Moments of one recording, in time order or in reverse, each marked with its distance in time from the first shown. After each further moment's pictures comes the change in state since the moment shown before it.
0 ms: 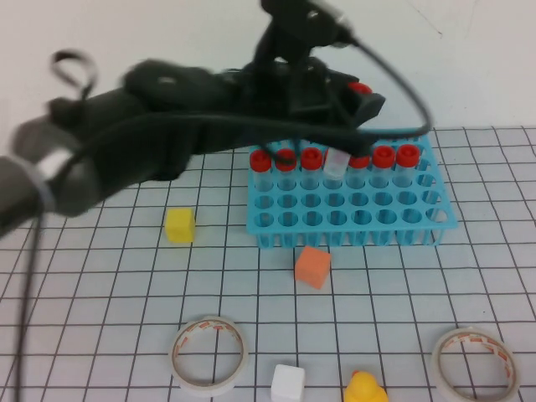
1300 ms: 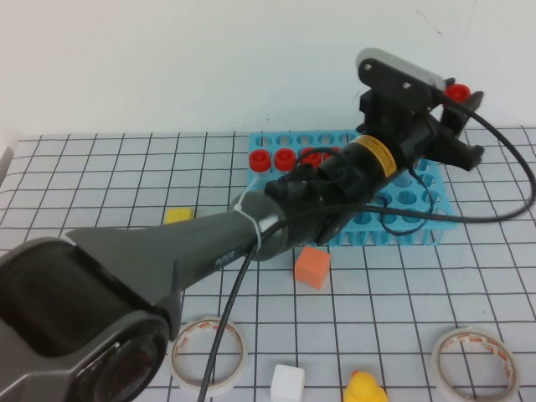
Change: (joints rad) right arm 0.000 0.000 0.000 0.000 0.000 0.000; left arm -0.170 0.508 -0.292 1.594 -0.941 -1.746
